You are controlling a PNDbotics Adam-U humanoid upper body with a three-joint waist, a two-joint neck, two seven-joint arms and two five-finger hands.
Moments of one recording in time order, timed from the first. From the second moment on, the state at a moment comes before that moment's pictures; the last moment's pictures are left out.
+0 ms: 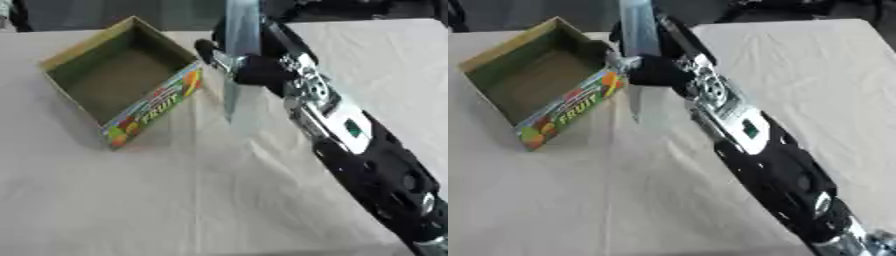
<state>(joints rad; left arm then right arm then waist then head) -0.29 0.48 0.11 -1.60 0.43 -0.01 0.42 -0.84 -0.35 0.33 -1.63 -0.29 0.04 -0.09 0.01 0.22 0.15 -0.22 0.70</state>
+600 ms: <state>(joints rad) -0.34 0.48 0.10 -1.61 0.42 0.00 0.41 -1.12 -0.19 0.28 -1.31 -0.04 -0.05 -0.17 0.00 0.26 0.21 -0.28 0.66</state>
